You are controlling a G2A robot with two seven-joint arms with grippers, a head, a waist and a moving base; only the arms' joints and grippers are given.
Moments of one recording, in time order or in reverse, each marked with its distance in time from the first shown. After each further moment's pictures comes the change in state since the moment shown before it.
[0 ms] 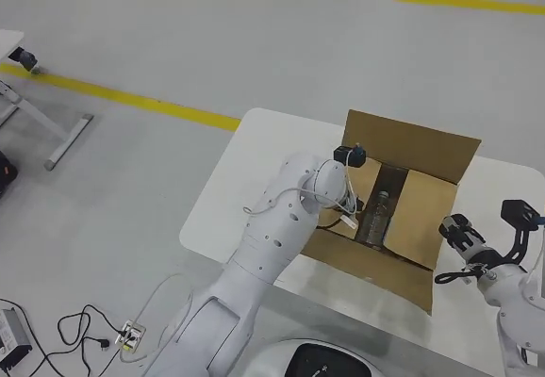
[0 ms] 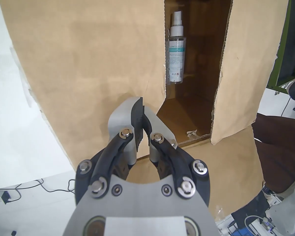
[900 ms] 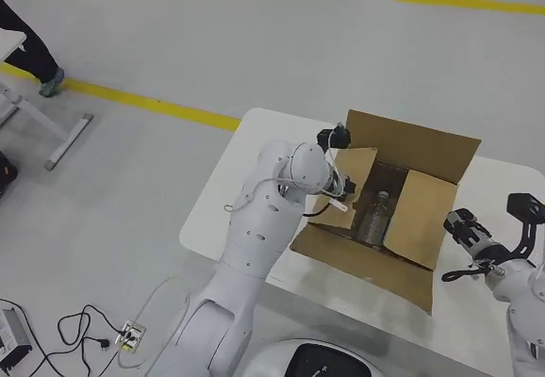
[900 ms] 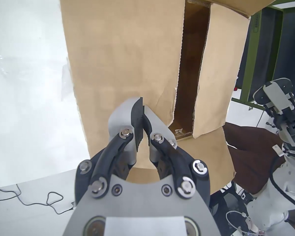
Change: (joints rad) left arm 0.014 -0.012 -0.135 -0.097 -0.005 0.007 -0.030; right arm 0.029 -0.002 0.029 0.015 -0.012 -0.050 0.050
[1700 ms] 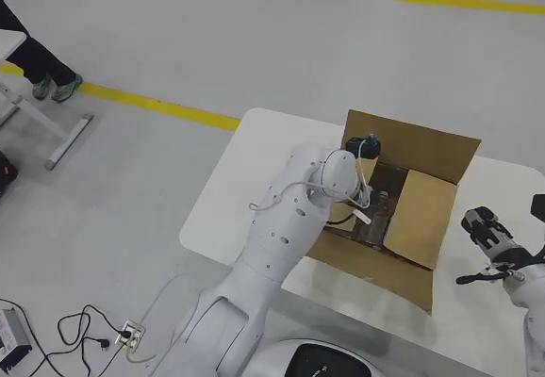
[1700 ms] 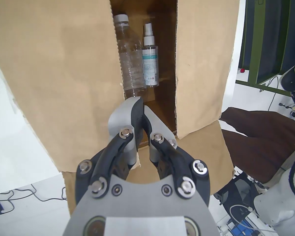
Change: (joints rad) left arm -0.047 -0.054 0.087 0.055 0.000 -0.014 -0.012; right arm -0.035 -0.002 0.062 -0.077 -0.041 -0.003 0.010
